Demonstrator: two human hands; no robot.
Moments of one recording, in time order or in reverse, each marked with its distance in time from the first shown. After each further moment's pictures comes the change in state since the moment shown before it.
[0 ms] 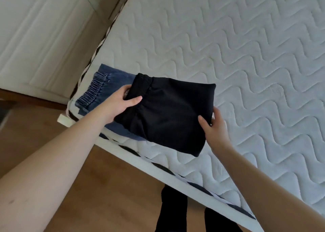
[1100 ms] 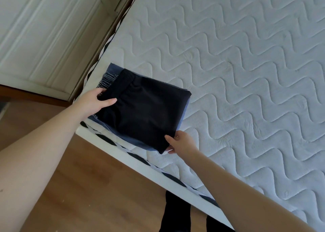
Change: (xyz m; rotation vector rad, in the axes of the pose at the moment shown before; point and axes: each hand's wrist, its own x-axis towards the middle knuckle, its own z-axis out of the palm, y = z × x) left_hand 0.038 -0.059 -0.130 0.427 0.221 -0.088; right_hand 0.017 0.012 0.137 -0.272 -0.339 0.398
